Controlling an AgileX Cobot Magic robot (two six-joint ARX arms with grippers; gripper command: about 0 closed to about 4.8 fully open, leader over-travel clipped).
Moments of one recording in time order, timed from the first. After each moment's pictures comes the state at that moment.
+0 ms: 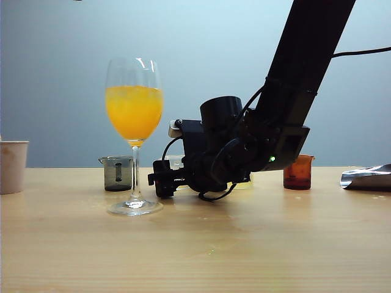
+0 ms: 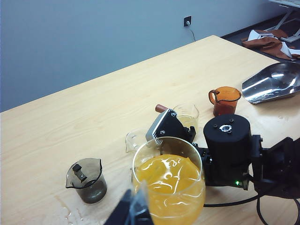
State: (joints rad) left arm -0.51 0.79 0.77 -0.19 0.04 0.14; right arm 0.62 2.32 1.27 0.81 0.05 0.02
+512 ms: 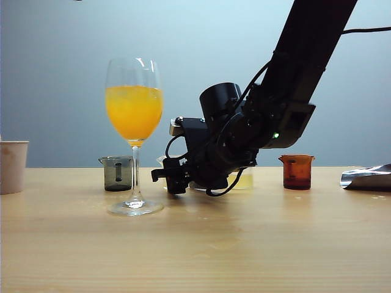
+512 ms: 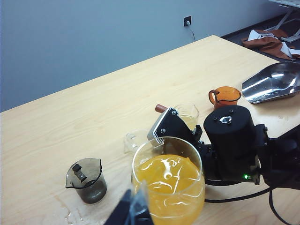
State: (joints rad) left arm -0.51 0.79 0.77 -0.19 0.04 0.14; right arm 0.62 2.23 1.24 0.62 0.05 0.03
